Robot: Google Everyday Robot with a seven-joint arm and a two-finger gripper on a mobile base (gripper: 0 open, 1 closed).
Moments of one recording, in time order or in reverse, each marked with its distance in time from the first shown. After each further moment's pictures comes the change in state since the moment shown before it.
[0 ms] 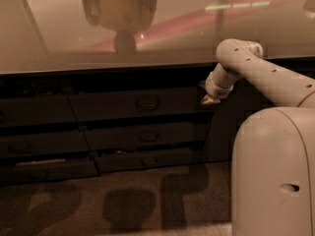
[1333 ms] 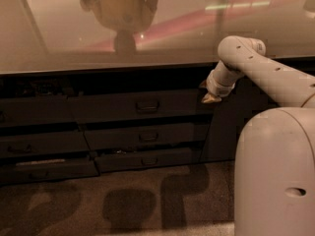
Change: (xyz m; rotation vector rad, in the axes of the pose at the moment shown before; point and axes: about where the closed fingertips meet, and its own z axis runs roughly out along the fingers) arm -0.003 0.000 -0.012 0.004 -0.006 -0.010
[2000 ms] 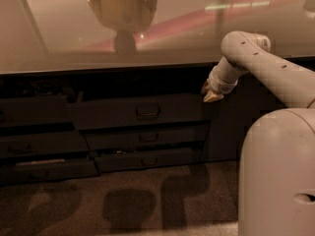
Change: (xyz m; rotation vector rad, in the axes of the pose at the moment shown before) arm 0.001 -0.002 -0.019 0.023 0.000 -0.006
